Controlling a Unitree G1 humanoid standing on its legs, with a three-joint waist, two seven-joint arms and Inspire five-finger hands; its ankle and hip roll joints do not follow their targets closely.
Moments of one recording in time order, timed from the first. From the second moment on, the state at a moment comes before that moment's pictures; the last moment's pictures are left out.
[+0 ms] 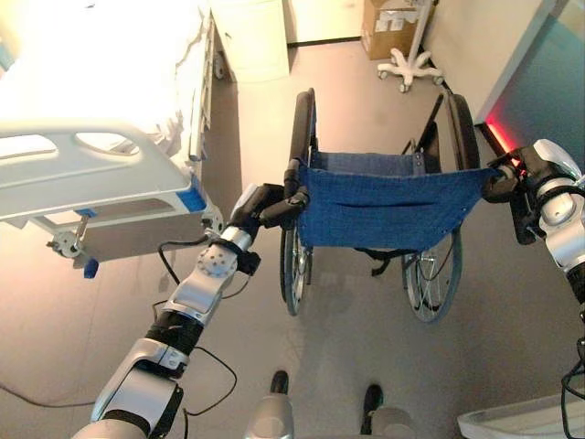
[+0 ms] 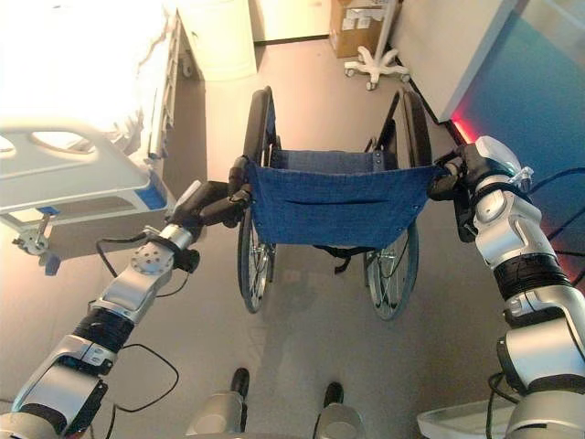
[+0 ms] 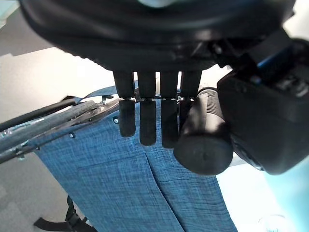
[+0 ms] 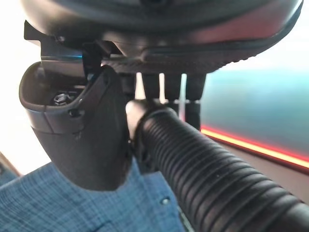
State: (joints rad) left arm -0.53 0.45 -0.34 0.40 -0.21 0.04 -0.03; right arm -0.85 -0.93 0.45 0.73 -0.20 0.27 0.06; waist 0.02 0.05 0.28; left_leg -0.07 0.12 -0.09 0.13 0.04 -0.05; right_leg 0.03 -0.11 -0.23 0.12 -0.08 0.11
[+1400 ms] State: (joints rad) left arm -0.61 0.51 -0.34 0.59 -0.23 0.03 0.08; right arm -0.81 -0.69 0.44 0.87 -0.19 0.17 -0.11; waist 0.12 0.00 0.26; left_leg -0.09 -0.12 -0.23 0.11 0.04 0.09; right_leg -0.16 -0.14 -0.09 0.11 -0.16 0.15
